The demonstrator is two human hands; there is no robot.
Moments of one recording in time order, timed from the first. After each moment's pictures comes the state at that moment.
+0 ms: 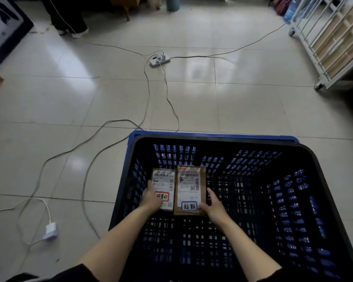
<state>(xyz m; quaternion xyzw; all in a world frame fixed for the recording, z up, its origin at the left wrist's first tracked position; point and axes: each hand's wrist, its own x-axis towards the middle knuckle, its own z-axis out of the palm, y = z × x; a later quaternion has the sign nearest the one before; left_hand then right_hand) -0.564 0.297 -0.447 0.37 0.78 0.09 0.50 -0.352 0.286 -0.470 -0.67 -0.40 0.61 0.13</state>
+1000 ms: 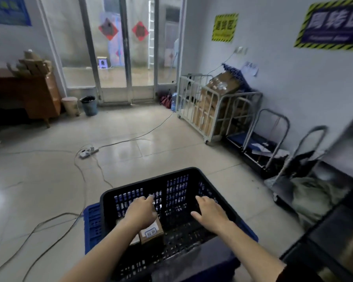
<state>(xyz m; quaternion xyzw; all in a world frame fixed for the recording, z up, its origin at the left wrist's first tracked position) -0.521 0.203 -0.192 0.85 0.51 -0.02 0.16 -0.319 0.108 -0.193 -0.78 -0.61 0.13 0.04</state>
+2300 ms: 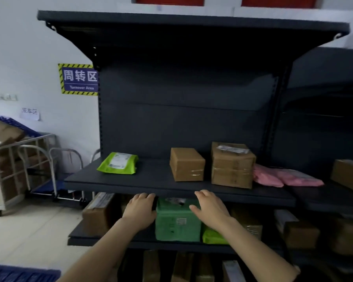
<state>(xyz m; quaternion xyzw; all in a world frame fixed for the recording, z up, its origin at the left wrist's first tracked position) -0.188 -0.331 -0.040 0.99 0.00 0.07 0.10 -0.158 -0.549 -0.031 -0.98 -0.17 -0.08 0.10</state>
